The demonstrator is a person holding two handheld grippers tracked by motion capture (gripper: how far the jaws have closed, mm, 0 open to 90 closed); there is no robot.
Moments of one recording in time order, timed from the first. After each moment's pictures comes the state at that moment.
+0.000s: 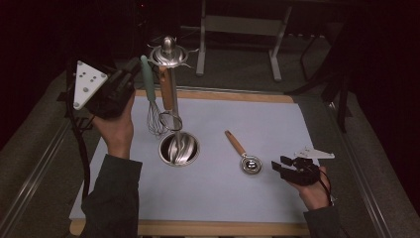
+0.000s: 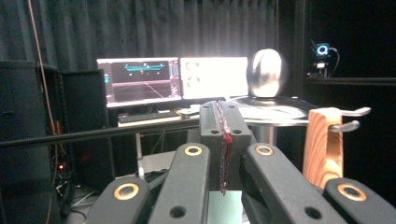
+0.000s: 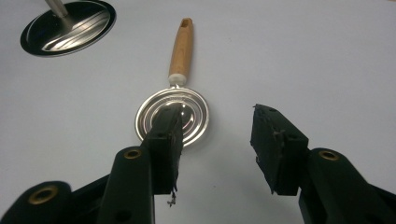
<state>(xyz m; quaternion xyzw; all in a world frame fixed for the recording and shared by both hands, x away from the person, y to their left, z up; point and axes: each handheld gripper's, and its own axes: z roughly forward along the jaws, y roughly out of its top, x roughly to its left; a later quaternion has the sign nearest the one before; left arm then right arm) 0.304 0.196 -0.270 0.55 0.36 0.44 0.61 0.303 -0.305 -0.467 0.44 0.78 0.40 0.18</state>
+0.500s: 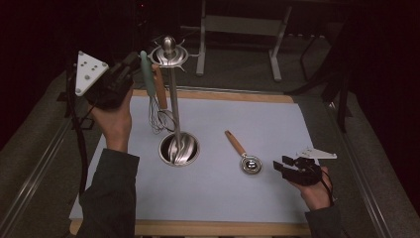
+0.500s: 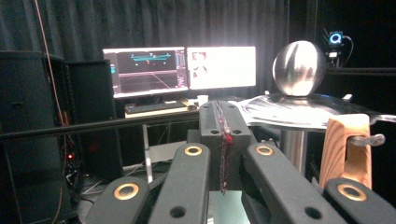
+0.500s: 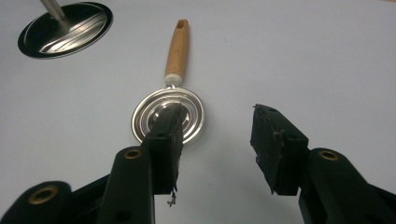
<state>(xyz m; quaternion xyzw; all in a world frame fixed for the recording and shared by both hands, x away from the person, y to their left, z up) 0.320 0.199 -0.265 0.56 0.37 0.44 0.59 0.302 -0.309 -0.466 0.45 0.78 0.40 0.18</state>
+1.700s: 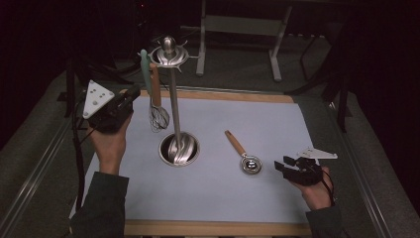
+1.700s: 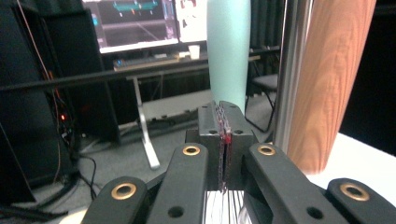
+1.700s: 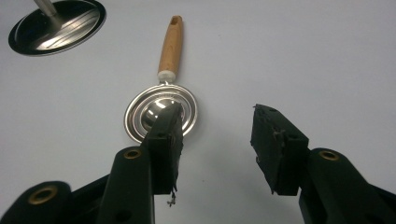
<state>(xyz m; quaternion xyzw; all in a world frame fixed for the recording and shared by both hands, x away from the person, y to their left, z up) 0.306 0.215 -0.331 0.63 0.39 0.39 0.54 0.303 -0.312 -0.467 0.45 0.78 0.39 0.18</state>
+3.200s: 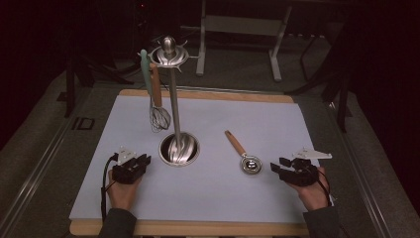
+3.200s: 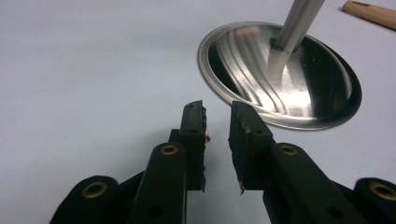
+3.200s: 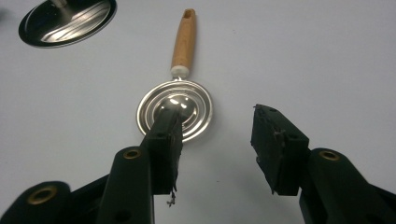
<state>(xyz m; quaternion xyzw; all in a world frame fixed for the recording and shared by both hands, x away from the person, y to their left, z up) 0.295 0.222 -0.539 0.71 0.52 0.24 0.41 0.303 -0.300 -0.471 0.44 0.79 0.39 0.17</state>
